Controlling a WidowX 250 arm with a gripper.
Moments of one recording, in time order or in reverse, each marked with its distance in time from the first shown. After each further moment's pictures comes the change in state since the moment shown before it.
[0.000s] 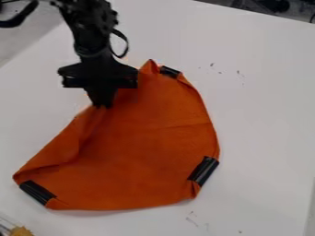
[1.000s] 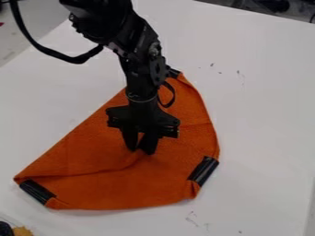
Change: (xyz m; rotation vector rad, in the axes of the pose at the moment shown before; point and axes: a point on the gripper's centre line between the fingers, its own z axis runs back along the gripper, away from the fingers) arm -0.058 -0.081 -0.041 -0.028 0.151 -0.227
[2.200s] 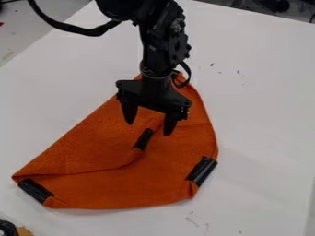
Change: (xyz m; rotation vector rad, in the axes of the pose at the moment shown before) arm 0.022 -0.009 0.029 0.101 -0.058 -0.090
